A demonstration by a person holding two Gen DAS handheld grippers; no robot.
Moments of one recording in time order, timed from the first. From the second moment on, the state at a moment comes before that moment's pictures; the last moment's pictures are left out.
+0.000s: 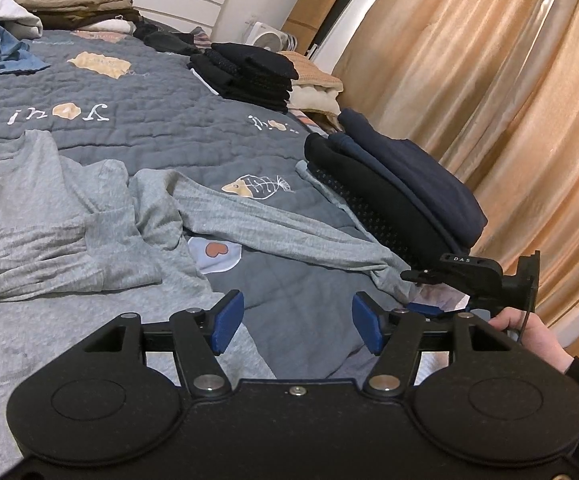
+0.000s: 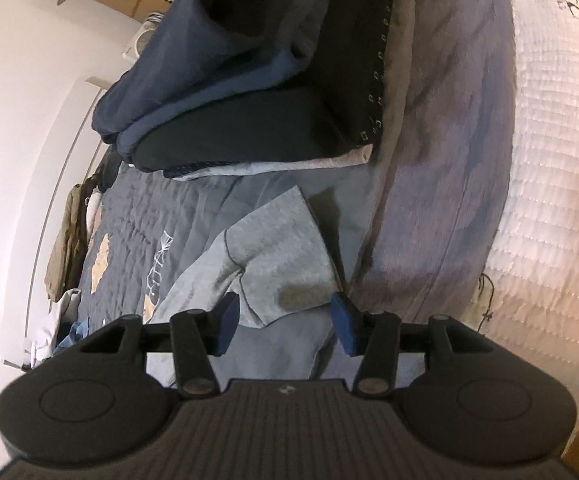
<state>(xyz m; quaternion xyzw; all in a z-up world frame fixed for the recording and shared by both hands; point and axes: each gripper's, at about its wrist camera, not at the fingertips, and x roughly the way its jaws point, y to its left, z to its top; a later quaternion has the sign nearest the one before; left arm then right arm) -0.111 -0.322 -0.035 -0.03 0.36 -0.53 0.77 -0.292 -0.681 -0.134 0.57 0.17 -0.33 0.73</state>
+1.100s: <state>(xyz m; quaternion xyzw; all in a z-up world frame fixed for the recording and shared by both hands) -0.113 -0.320 -0.032 -0.03 0.34 -0.53 0.77 -0.301 -0.688 -0.147 0.62 0.11 -0.34 0.70</state>
